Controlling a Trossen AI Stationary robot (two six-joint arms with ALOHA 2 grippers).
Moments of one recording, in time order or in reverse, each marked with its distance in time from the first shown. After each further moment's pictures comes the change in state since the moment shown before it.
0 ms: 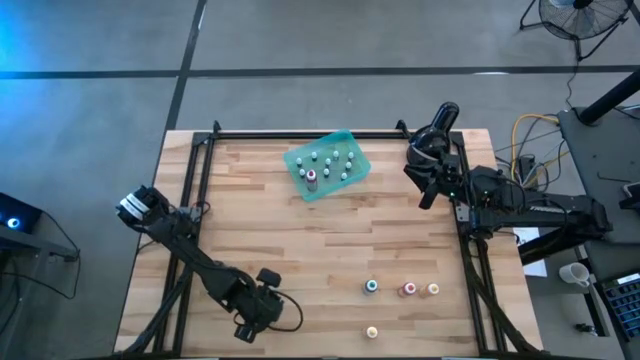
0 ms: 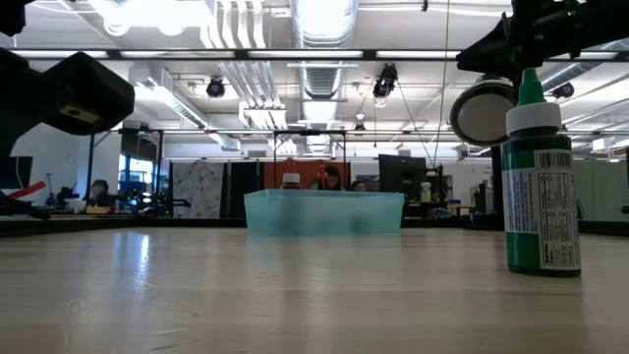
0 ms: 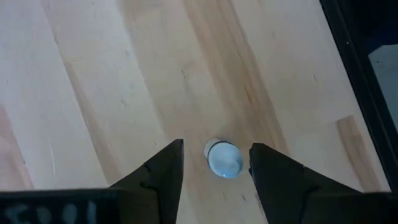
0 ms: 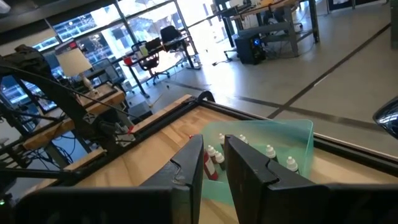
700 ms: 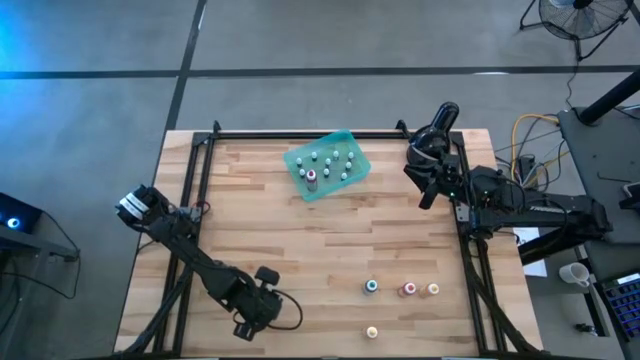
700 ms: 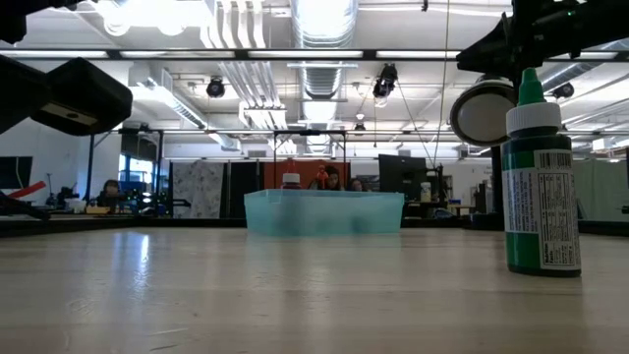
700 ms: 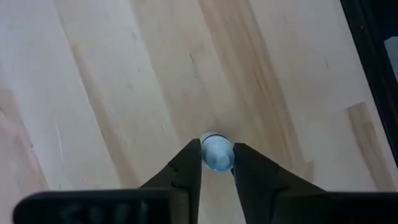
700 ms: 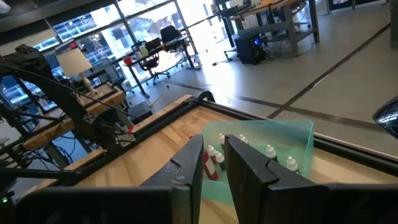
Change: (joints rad) left arm -0.002 -0.005 -0.001 -0.044 0.001 -0.003; right arm 0.000 0.000 0.000 0.000 0.000 0.000
